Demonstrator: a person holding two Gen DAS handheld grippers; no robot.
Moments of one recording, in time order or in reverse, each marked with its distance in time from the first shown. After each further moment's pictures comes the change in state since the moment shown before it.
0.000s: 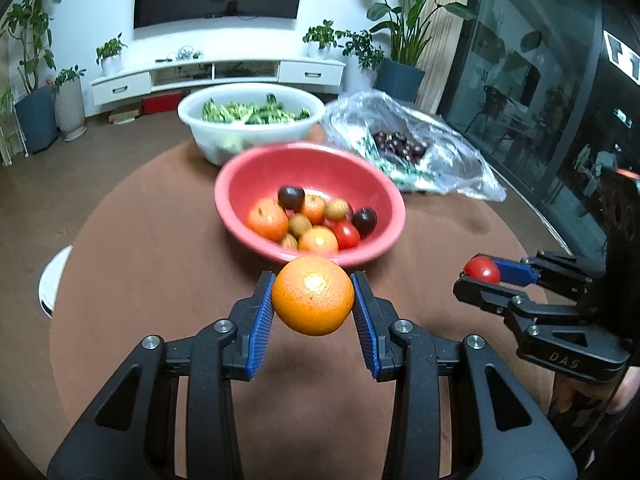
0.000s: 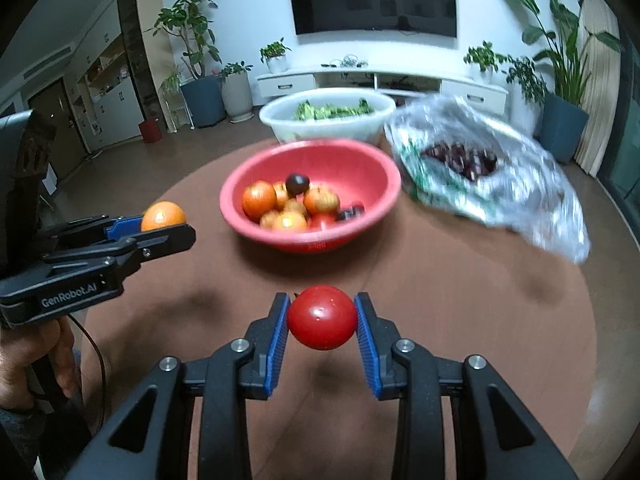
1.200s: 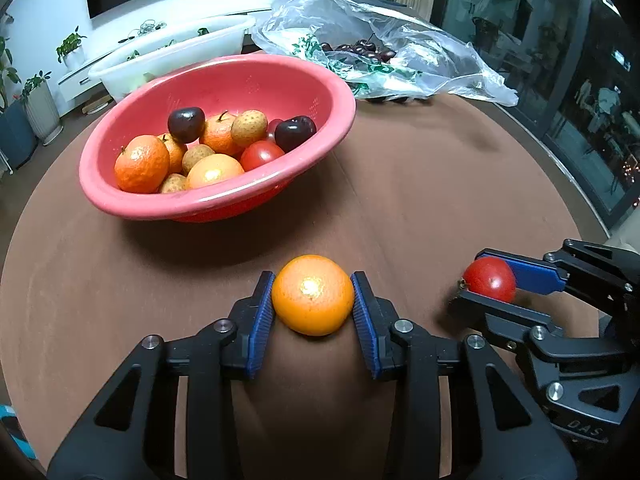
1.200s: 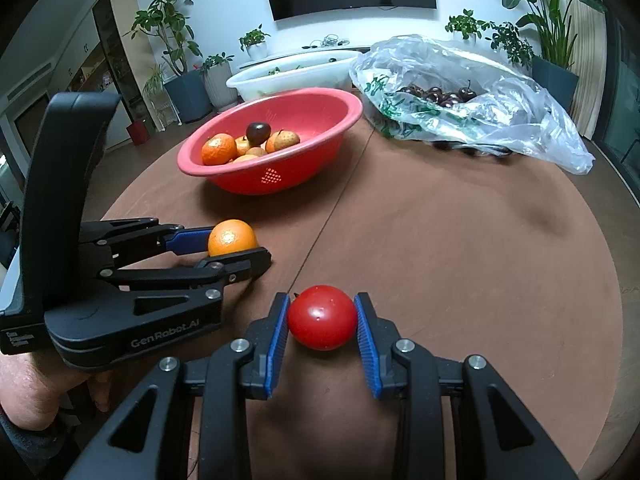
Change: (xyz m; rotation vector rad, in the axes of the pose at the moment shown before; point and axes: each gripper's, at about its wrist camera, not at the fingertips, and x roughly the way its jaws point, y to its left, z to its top) left arm 0.118 -0.076 -0.033 0.124 0.201 0.012; right arm 0.026 -0.032 -0.058 0.096 0.063 0.009
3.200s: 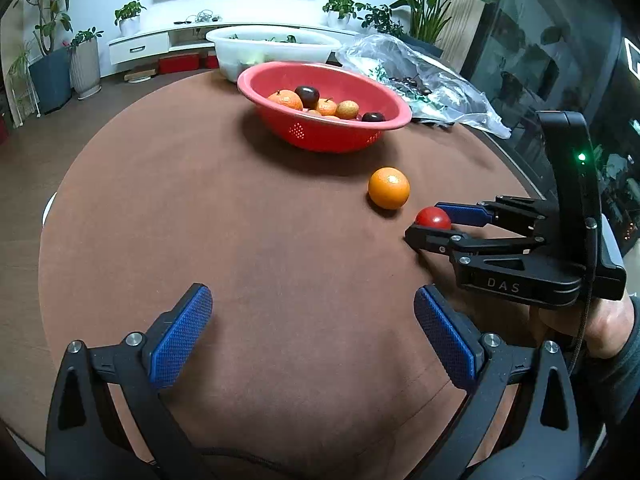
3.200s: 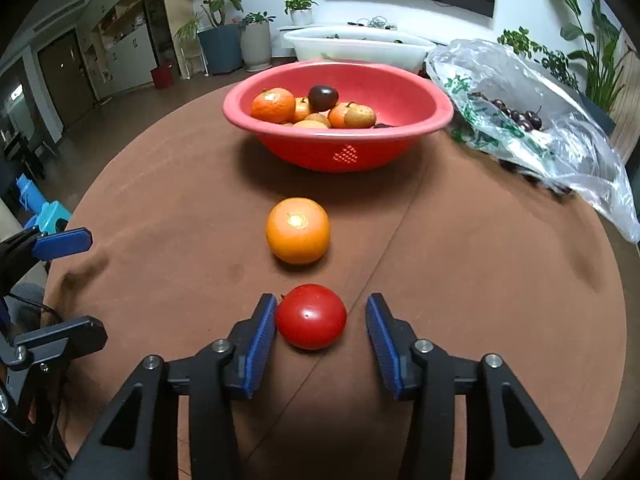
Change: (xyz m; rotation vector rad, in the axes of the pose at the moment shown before) left arm -0.106 0.059 -0.101 -0.209 -0.090 0.006; right arm 0.032 0.047 0.011 -0.204 0.104 -0.004
